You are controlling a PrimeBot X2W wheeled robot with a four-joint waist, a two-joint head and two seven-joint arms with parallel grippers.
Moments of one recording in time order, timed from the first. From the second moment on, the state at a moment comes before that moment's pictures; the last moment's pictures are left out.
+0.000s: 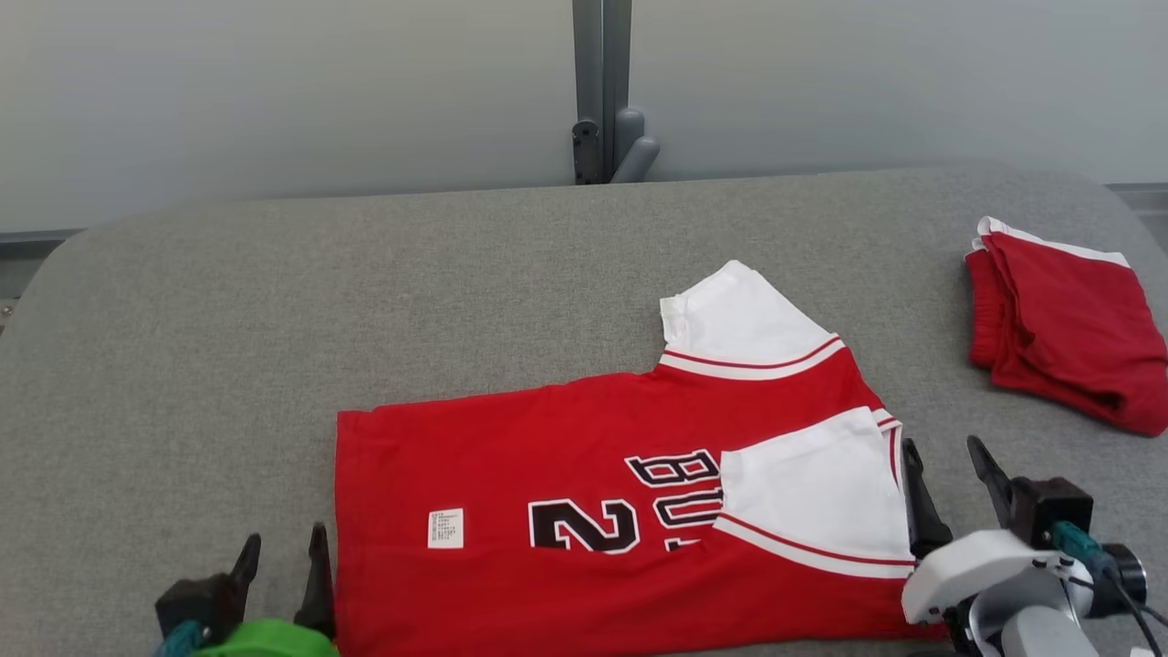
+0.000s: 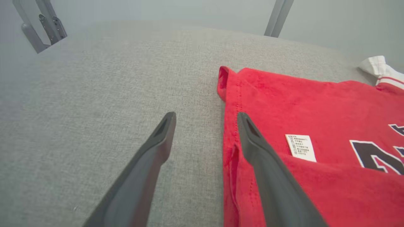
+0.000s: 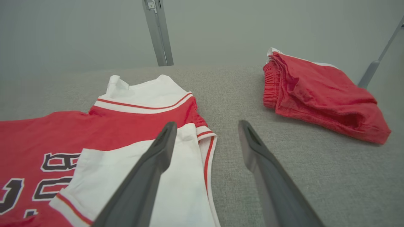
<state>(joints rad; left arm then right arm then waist) -0.04 0.08 0.04 0.56 -0.23 -0.13 -0.26 -0.10 -0.05 -0.10 0.45 0.07 0.13 -0.26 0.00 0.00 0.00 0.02</state>
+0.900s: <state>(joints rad) -0.55 0.16 -0.18 0.98 -0.36 -0.13 -0.26 -0.36 -0.08 0.05 0.45 0.10 0.13 -0.26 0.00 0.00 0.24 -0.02</state>
